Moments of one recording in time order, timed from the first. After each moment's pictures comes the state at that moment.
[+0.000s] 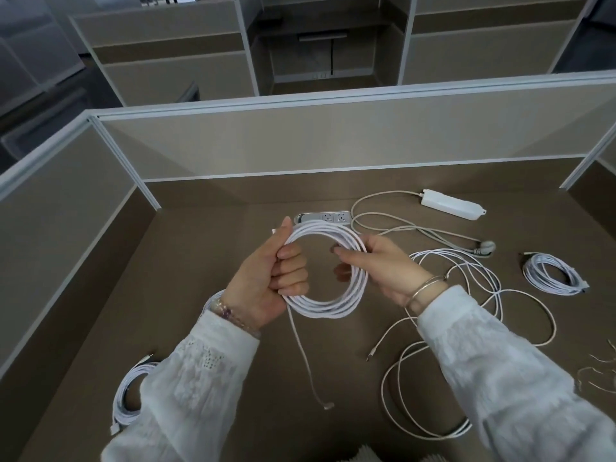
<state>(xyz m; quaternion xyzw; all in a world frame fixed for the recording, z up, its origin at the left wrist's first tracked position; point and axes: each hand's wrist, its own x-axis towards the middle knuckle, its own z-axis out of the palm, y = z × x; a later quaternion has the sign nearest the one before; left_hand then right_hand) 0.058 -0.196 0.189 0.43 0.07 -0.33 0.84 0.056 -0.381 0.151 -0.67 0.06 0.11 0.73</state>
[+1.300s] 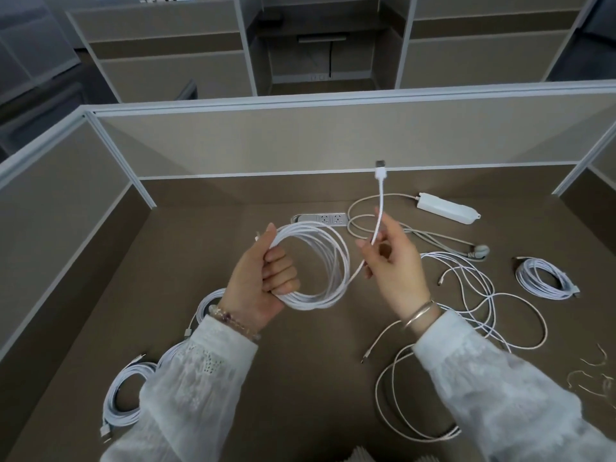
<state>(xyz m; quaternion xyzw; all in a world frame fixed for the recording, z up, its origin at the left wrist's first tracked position) 0.062 -0.194 0.172 0.38 0.11 -0.27 0.88 0.047 -0.389 0.136 -0.79 0.05 -0.20 0.58</state>
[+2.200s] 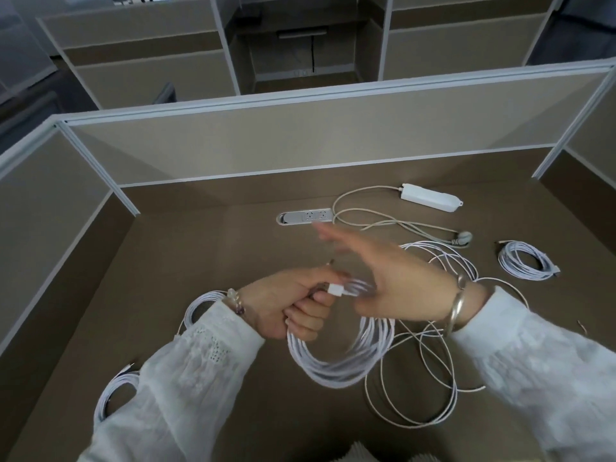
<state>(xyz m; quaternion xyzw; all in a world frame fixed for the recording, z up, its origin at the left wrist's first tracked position) 0.043 -0.238 0.192 0.58 -0.04 -0.58 0.57 0.006 -0.422 0.200 -0.91 -0.26 0.02 0.33</state>
